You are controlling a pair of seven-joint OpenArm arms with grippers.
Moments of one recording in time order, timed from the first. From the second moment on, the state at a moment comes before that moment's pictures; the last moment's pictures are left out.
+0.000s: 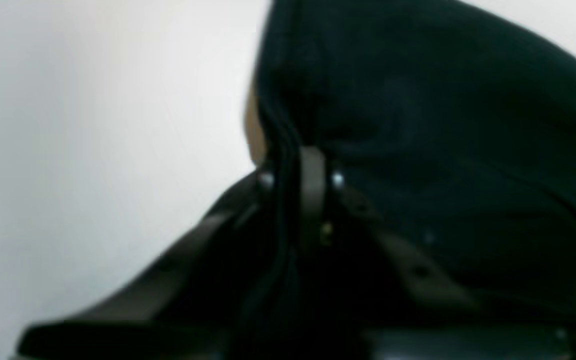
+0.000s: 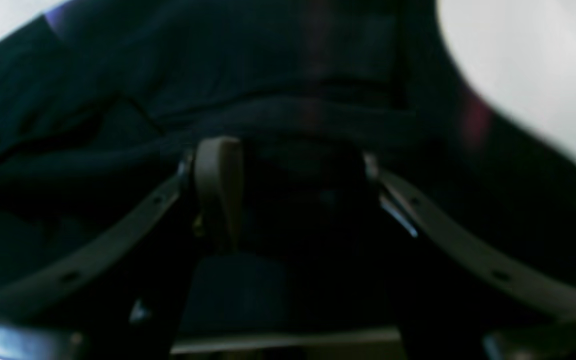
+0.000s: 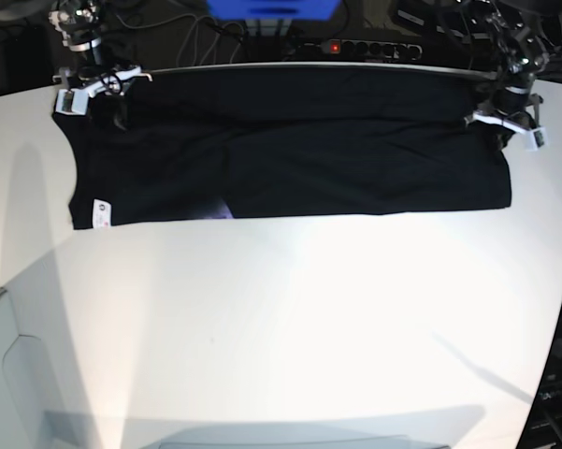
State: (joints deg) left arm 20.5 -9.4 -43.3 82.9 -22.4 -30.7 24.9; right arm -33.9 -9.2 38.1 98.4 11.3 39.1 -13.0
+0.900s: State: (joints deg) left arm 28.6 3.8 -15.0 114.5 -7.7 -31.2 26.1; right arm -30.8 -8.9 38.4 92.0 13.5 39.0 -9.3
